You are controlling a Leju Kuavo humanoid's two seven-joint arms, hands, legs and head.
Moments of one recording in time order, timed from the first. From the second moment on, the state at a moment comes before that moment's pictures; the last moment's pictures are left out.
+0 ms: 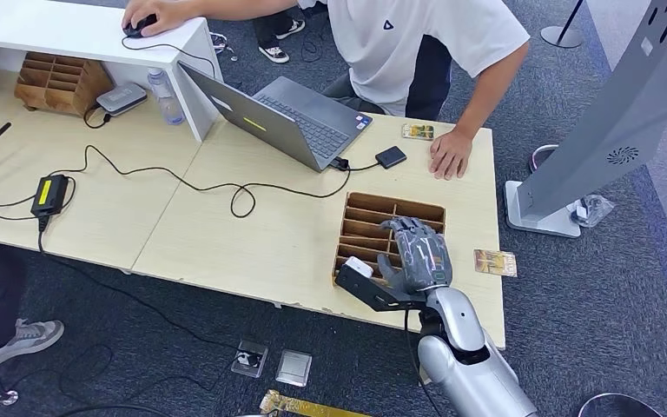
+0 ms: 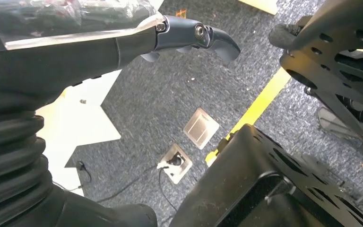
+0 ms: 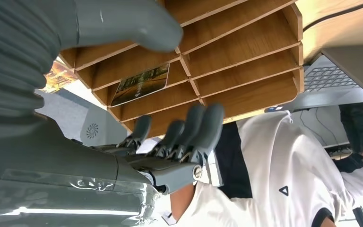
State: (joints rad) left arm -0.28 -0.09 -1.42 -0.49 -1.22 -0.34 -0.17; right arm -0.49 0.02 0.67 -1.03 0.93 -0.30 0.04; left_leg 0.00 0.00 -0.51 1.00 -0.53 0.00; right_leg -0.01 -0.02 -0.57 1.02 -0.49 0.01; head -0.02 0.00
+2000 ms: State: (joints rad) left arm -0.19 -0.06 -1.23 -0.40 -0.90 -0.38 0.03; right arm -0.53 0.05 0.67 -0.91 0.88 -0.34 0.02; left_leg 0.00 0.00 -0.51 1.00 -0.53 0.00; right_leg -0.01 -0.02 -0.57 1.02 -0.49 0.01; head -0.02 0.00
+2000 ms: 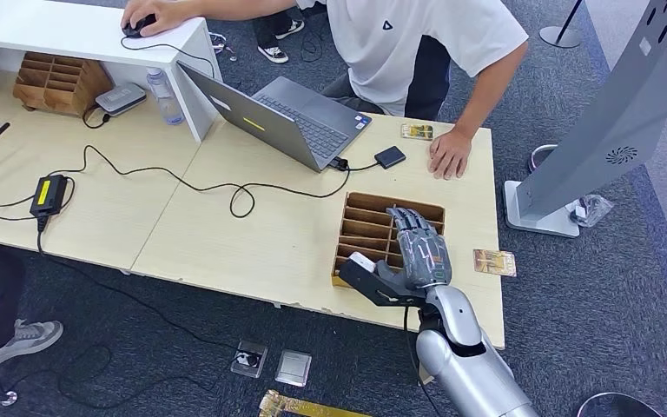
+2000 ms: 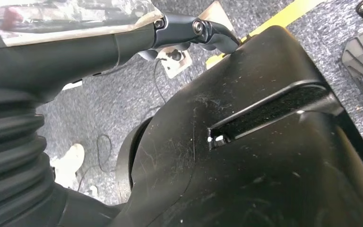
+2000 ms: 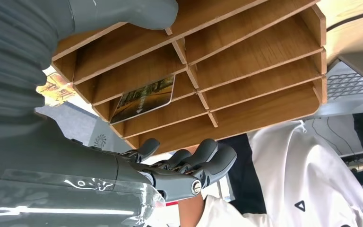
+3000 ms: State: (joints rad) left arm -0.17 -0.05 -1.17 -0.37 -0.76 -0.36 0.12; right arm -0.57 0.05 0.66 -0.78 0.85 -0.39 0.00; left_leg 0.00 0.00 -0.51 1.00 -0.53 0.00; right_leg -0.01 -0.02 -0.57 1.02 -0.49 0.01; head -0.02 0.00
